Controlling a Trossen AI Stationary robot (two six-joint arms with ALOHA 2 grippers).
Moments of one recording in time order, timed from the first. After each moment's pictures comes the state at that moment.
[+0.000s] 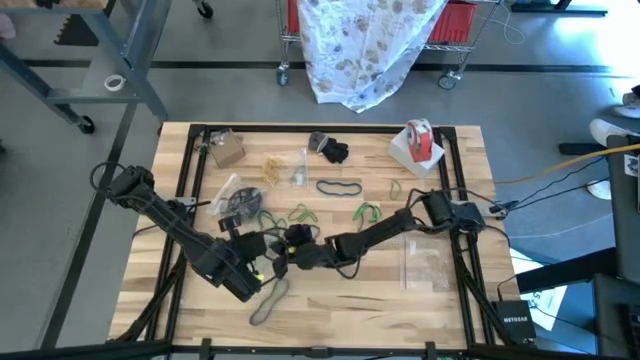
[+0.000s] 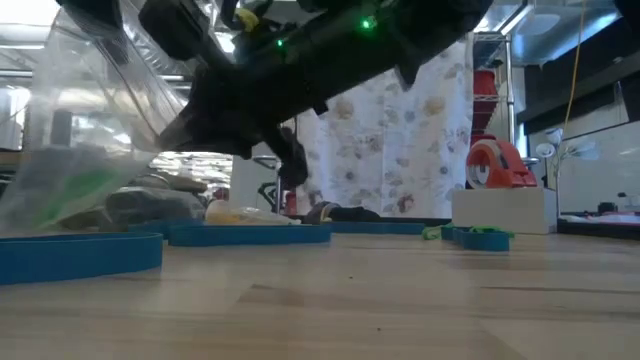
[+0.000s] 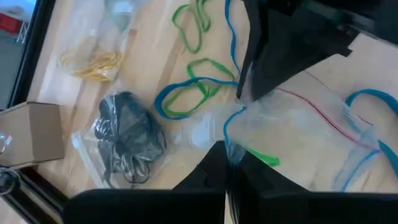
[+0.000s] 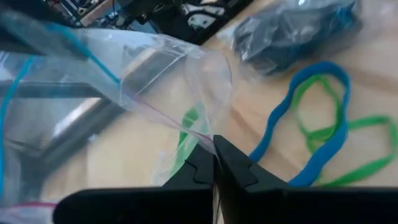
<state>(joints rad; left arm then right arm) -0.64 1.64 1.40 -1.37 -0.55 -0.98 0.30 2.27 1.48 0.36 0.49 0.82</state>
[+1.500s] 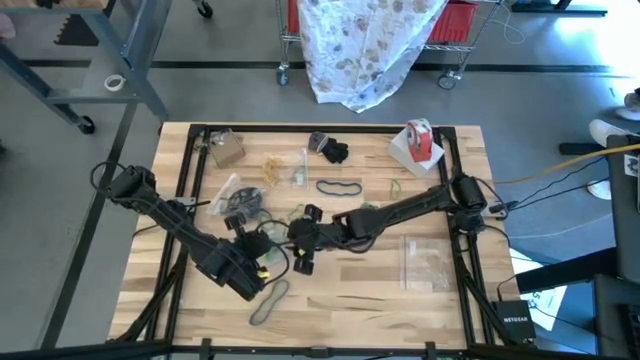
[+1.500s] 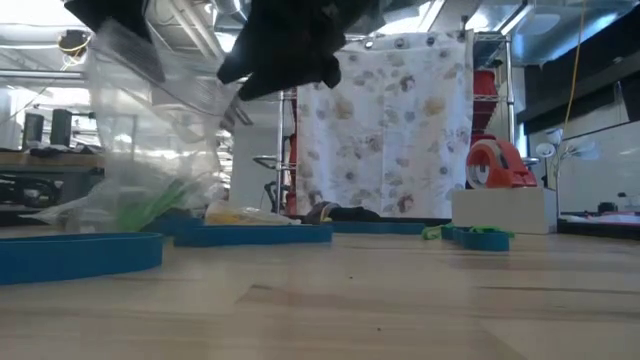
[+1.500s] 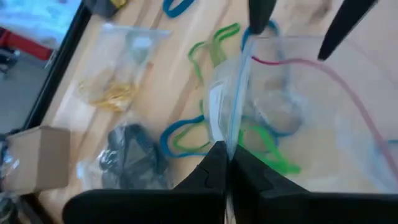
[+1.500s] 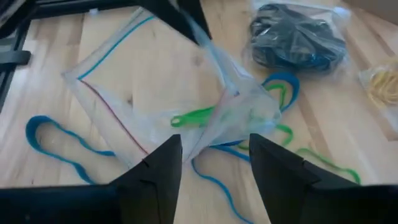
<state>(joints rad) -0.62 1.64 1.30 -1.21 -0.71 -0.97 0.24 2.00 1.56 -0.31 0.24 0.31</state>
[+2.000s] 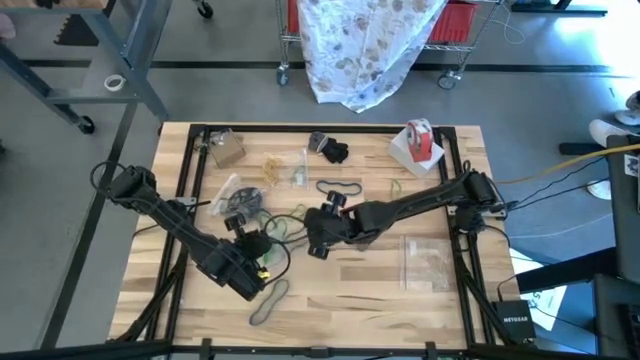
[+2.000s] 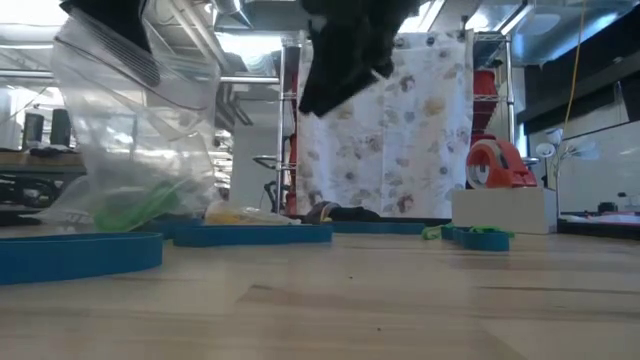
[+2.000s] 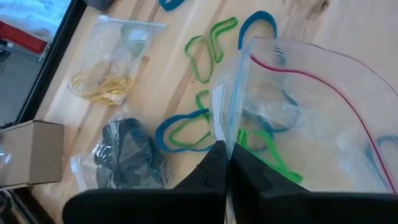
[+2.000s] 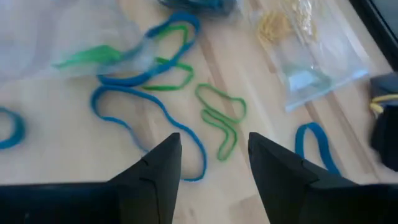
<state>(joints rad) -0.63 1.64 1.30 -1.22 -0.69 -0.99 0.23 1.92 1.55 -0.65 0.45 0.39</state>
